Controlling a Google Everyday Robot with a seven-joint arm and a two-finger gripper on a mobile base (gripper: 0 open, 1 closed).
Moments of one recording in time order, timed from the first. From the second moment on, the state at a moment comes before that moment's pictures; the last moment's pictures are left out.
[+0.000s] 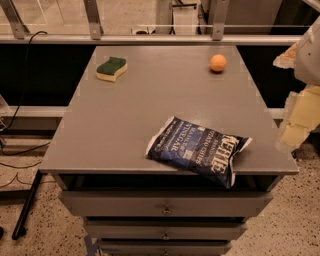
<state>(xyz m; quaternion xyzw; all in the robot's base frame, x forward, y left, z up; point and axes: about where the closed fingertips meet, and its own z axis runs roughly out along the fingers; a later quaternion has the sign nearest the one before) 0.438 -0.217 0.976 -0.60 0.78 -0.03 0.16</state>
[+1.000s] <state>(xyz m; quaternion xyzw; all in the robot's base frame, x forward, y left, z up) 0.561 -0.217 0.931 -0.54 0.80 0.01 0.26</state>
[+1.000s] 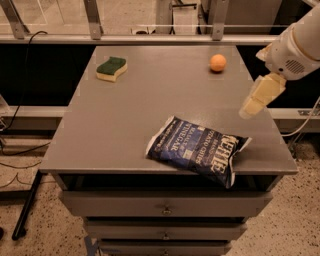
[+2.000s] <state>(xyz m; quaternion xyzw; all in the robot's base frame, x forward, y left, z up) 0.744 -0.241 0.864 -0.39 0.83 0.09 0.38</state>
